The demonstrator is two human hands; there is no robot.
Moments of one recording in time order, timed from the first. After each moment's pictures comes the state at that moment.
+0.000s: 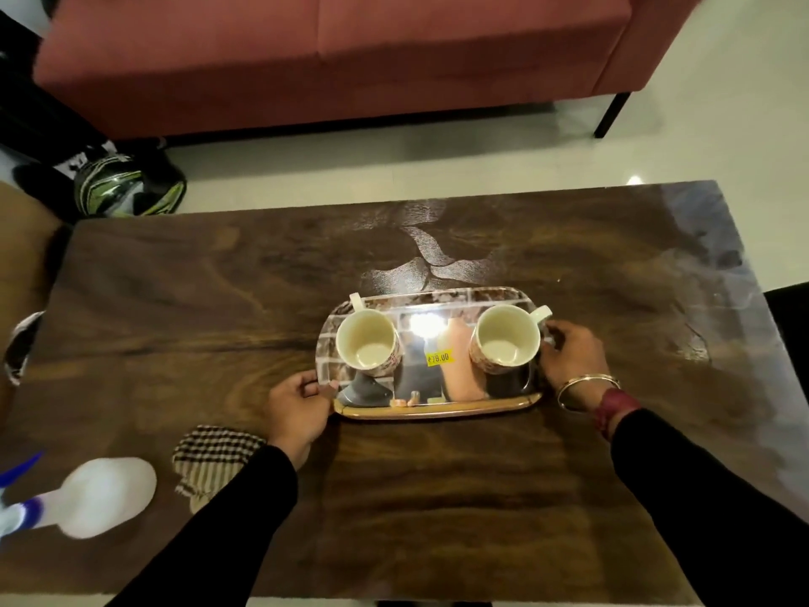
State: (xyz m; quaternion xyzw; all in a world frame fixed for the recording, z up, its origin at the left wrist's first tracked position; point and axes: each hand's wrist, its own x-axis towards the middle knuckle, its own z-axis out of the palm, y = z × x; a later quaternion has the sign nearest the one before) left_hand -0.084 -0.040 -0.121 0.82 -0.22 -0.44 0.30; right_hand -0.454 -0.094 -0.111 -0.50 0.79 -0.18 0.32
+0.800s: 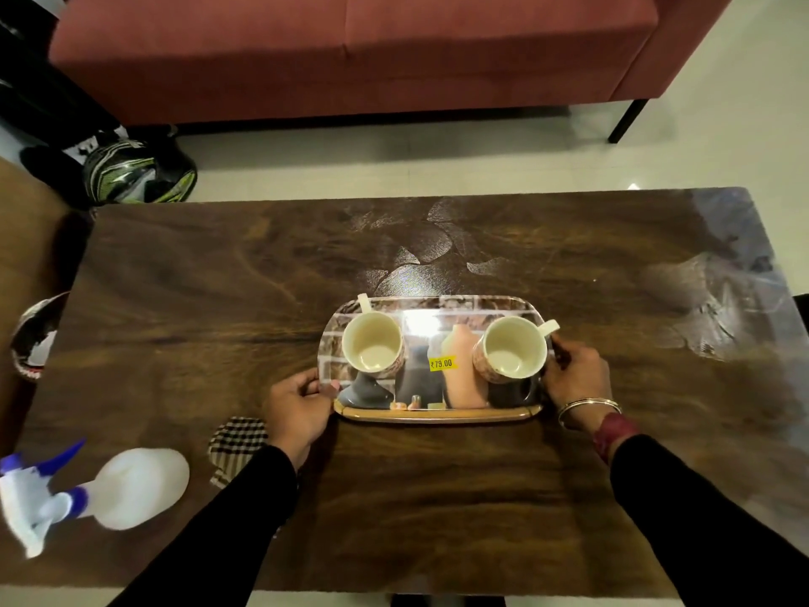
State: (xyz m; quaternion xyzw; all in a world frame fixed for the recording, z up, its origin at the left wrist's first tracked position) left_hand -0.020 -0.033 -0.126 0.82 -0.22 -0.45 0.28; right_hand -0.391 -0.067 -0.112 -0.49 0.80 -0.19 0.29
